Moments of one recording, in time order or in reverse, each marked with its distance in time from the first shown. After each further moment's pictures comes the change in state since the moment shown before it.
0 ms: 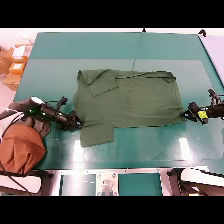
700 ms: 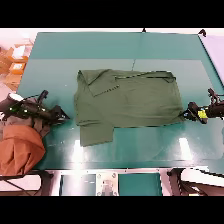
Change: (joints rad) left arm 0.196 0.128 0.041 0.141 0.028 -0.011; right arm 0.004 0.000 0.000 0.013 0.003 -0.005
